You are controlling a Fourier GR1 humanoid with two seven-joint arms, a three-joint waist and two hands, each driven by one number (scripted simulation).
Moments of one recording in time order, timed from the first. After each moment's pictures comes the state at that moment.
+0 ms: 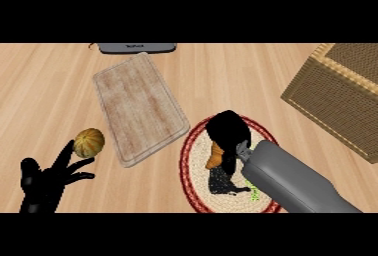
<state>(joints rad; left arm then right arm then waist) 0.17 0.31 -0.03 -1.52 0.14 0.08 0.25 -0.69 -0.29 0.82 -1.21 0.75 0.42 0.43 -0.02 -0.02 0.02</state>
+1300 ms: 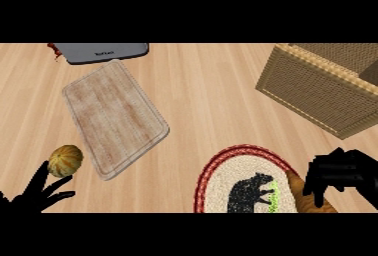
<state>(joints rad) 0.35 0.31 0.05 -1.65 0.19 0.09 0.26 -0.01 -0.97 0.39 -1.95 -0.07 0.01 -0.36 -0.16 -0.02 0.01</state>
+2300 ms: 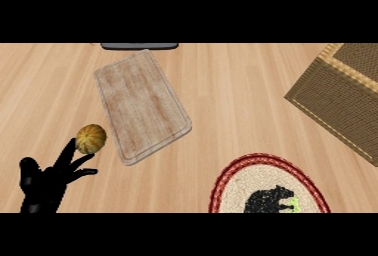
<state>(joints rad) 0.18 0.28 -0.02 -1.58 0.13 0.05 0.28 -0.10 -1.38 -0.30 -1.42 -0.73 0.47 -0.23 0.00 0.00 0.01</state>
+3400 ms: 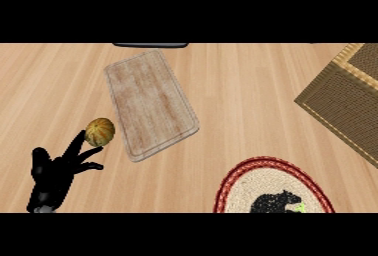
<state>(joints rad) 0.10 0.26 -0.01 -1.50 0.10 0.01 0.26 -0.53 -1.10 -0.04 -0.94 -0.49 0.59 -0.26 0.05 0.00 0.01</state>
